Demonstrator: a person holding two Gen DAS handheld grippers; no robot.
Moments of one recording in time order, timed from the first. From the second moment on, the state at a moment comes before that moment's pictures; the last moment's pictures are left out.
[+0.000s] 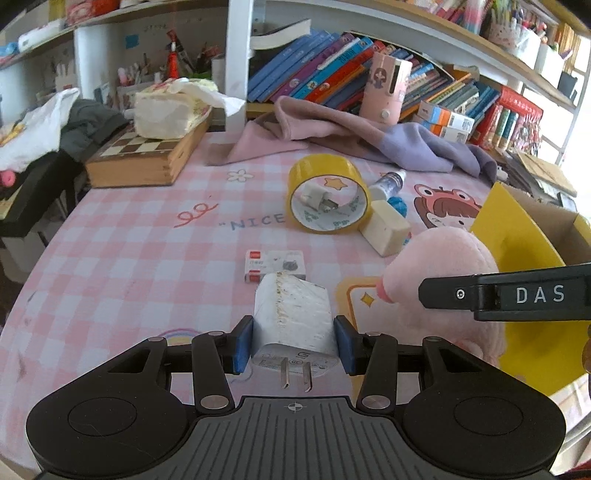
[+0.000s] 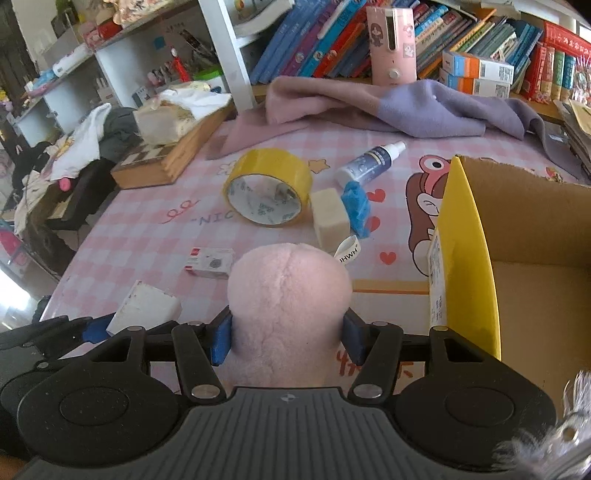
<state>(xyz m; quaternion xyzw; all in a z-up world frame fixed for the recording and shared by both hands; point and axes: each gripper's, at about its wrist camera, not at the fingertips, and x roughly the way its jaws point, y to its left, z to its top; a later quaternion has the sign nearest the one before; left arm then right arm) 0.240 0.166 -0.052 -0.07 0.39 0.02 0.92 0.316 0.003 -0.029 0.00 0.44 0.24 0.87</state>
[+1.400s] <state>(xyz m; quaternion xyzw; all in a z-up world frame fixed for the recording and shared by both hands) 0.000 0.175 0.005 -0.21 0.33 -0.03 0.92 0.067 -0.056 0.017 0.01 0.39 0.24 0.89</state>
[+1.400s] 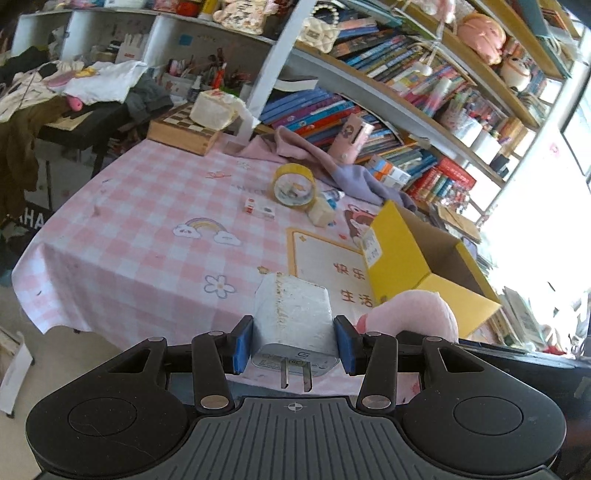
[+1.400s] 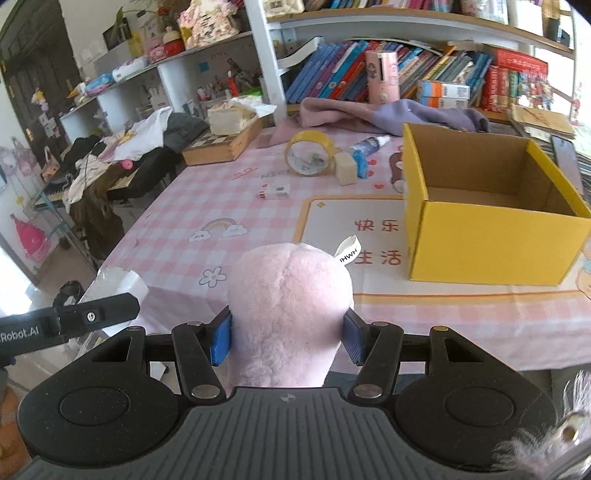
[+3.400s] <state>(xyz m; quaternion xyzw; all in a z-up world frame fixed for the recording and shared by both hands) 0.027 0.021 0.007 -0.14 0.36 -0.27 0.88 -0.009 -0.218 0.019 0.09 0.39 -0.01 0.92</state>
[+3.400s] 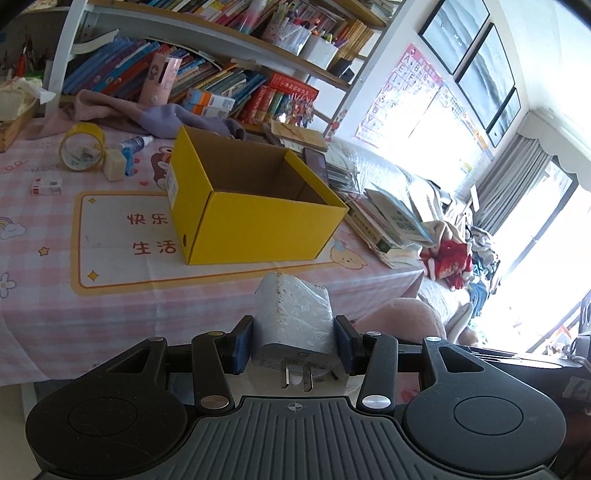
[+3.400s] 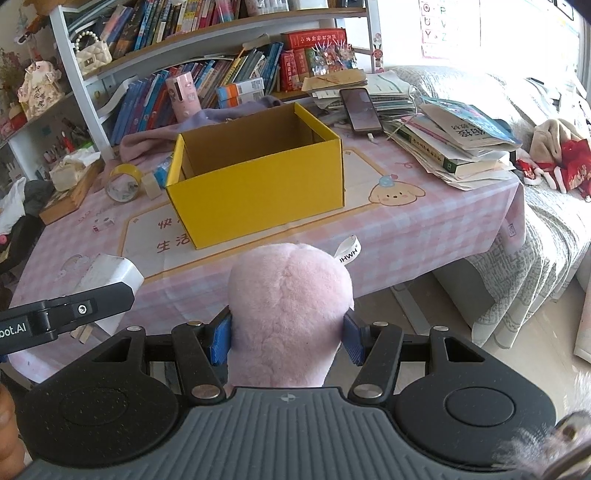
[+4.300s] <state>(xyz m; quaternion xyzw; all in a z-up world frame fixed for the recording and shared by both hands) 0.091 0.015 0.005 -0.12 0.34 -0.27 0.89 0.075 -0.213 0.014 0.08 0.38 0.03 0.92</state>
